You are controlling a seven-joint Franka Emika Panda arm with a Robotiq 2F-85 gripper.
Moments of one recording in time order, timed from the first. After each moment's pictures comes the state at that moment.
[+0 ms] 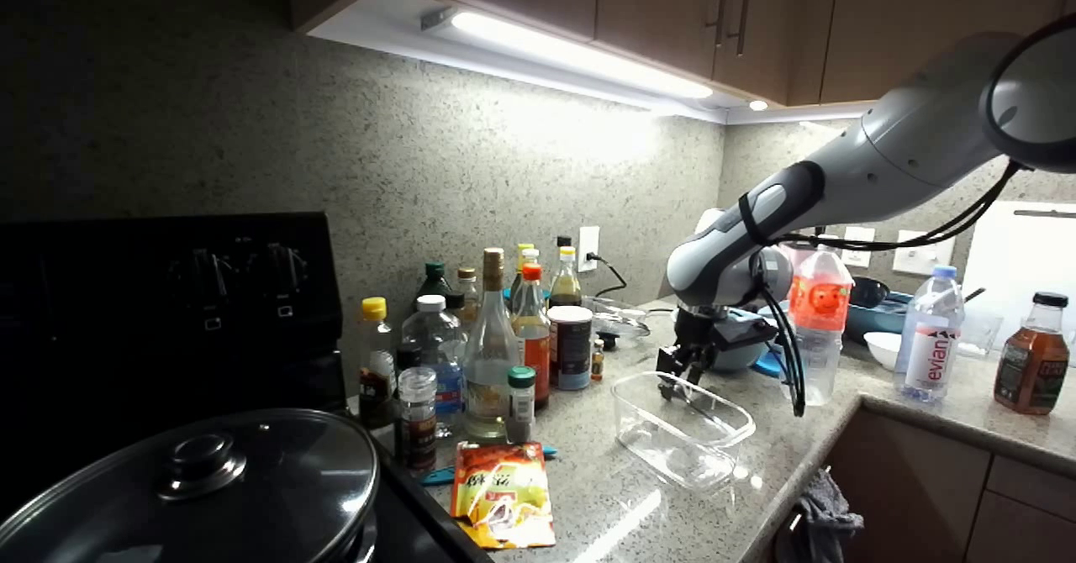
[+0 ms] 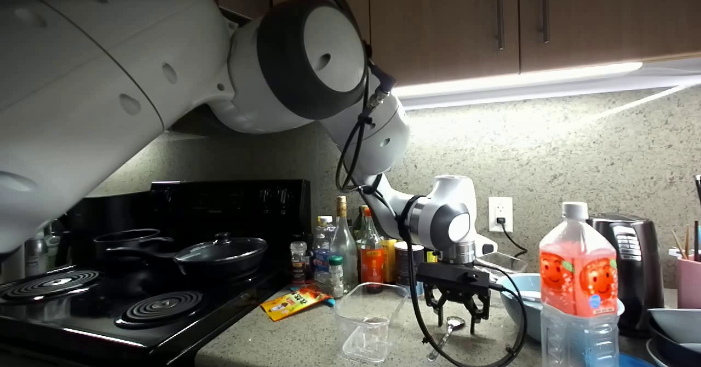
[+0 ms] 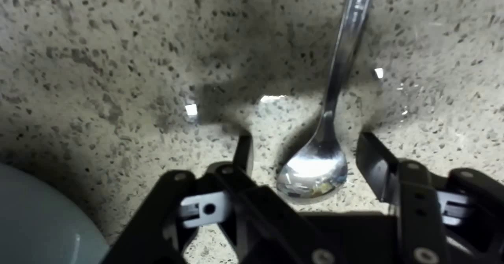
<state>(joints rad) -0.36 0.77 0.00 -1.55 0.10 2.47 -0.31</state>
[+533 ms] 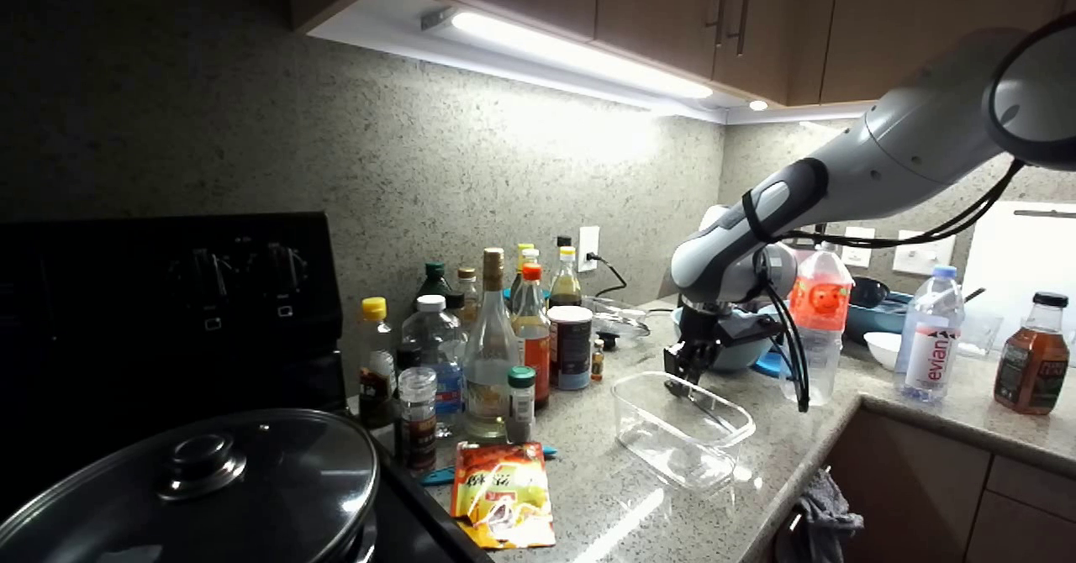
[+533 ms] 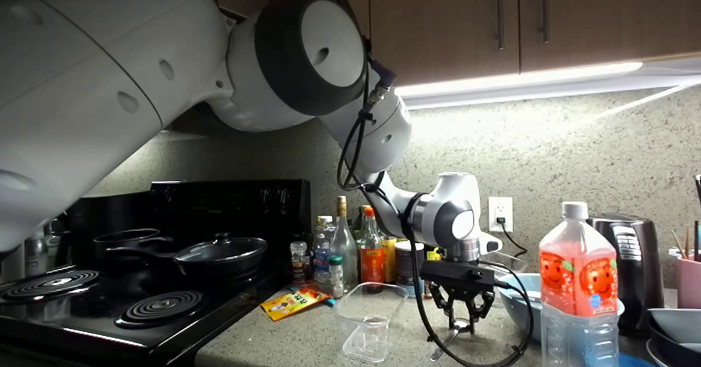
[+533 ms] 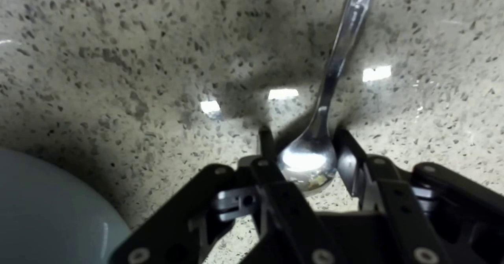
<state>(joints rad) -0.36 0.76 -0.02 -1.55 0.10 2.47 -0.31</state>
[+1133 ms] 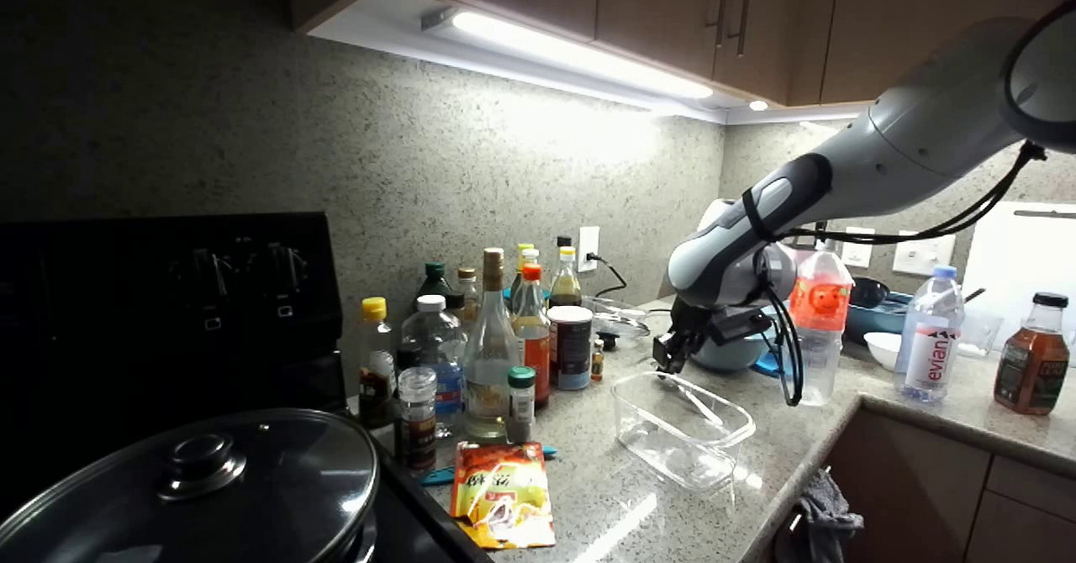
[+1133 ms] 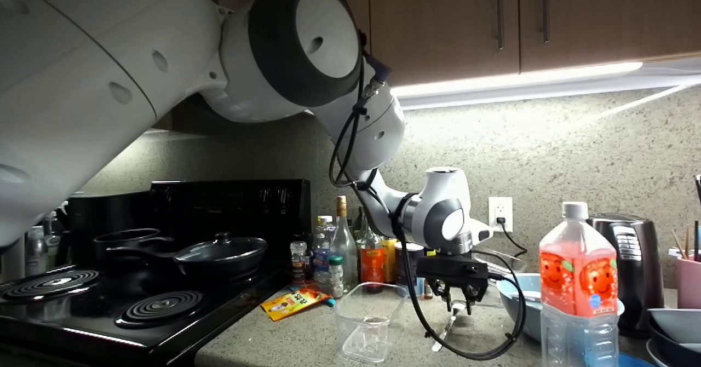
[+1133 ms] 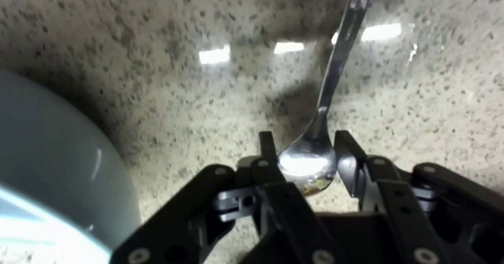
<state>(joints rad) -0.36 0.72 0.02 -1.62 0.10 2.67 -0.34</state>
